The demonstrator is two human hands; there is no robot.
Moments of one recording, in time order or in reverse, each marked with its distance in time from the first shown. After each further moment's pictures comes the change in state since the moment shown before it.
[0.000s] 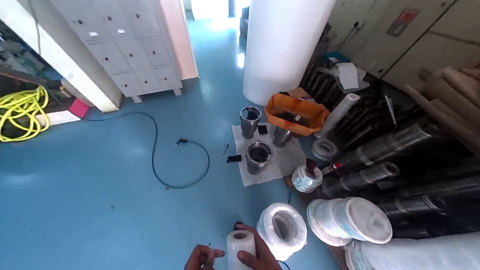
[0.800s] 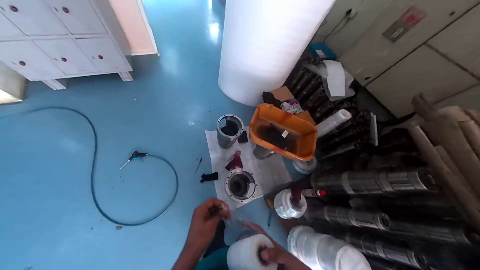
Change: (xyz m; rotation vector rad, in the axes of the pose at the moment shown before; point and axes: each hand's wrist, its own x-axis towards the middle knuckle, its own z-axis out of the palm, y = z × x) left_hand 0.493 0.186 0.122 -0.051 -0.294 0.241; right_hand 0.337 -0.149 -0.212 0.393 -0.103 0.307
